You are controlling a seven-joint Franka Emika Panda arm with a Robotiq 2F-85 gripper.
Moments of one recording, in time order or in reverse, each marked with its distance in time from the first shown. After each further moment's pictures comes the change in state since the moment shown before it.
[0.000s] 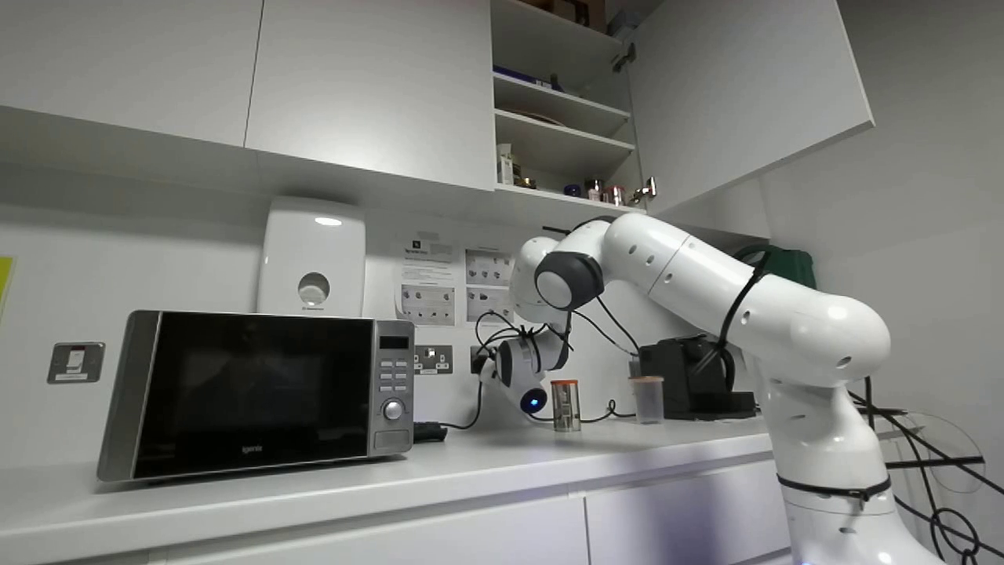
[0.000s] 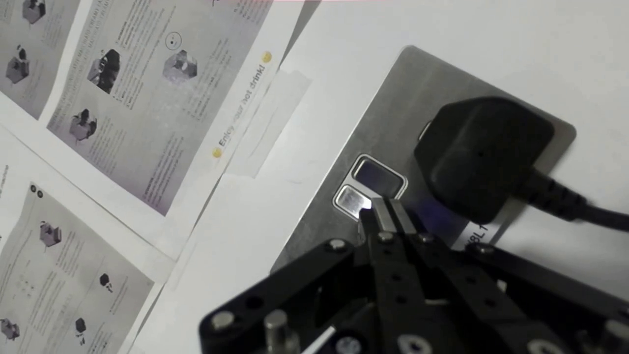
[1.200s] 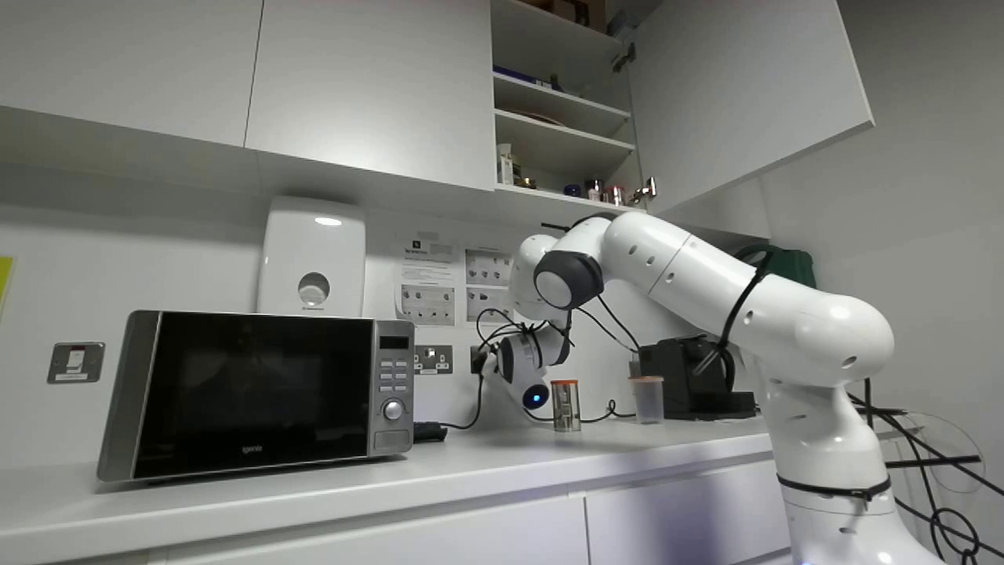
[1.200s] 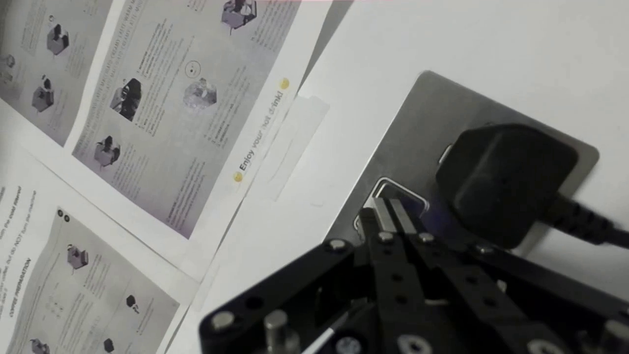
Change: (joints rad) arm 0.038 0.002 -0.055 -0.019 0.000 0.000 0.065
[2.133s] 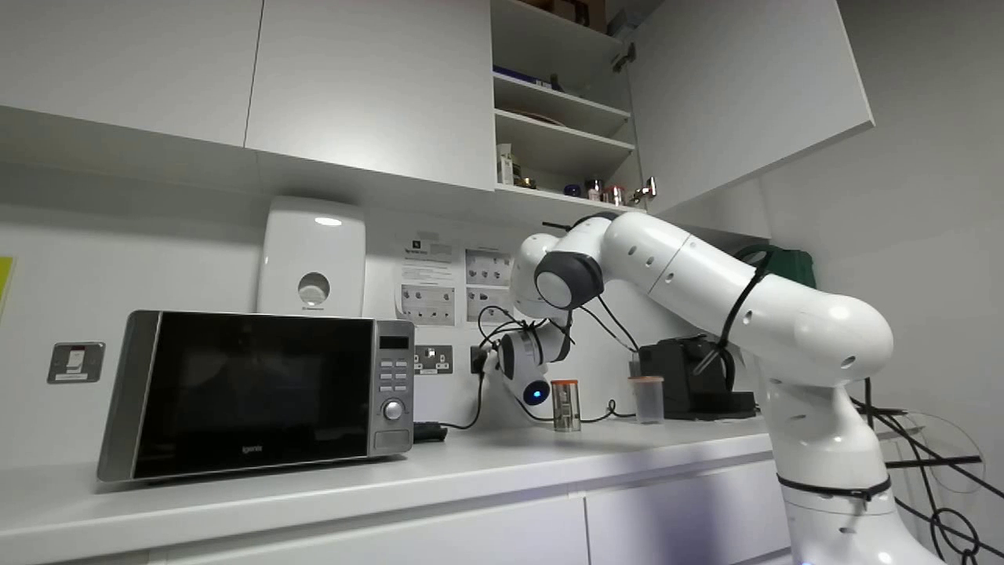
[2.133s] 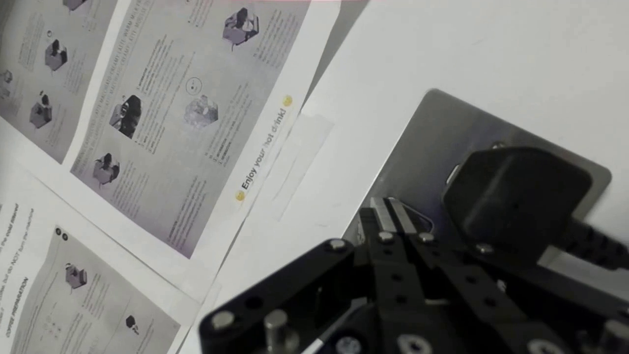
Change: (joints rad) arm -0.010 0.000 -0.012 0.019 0.000 0.028 0.009
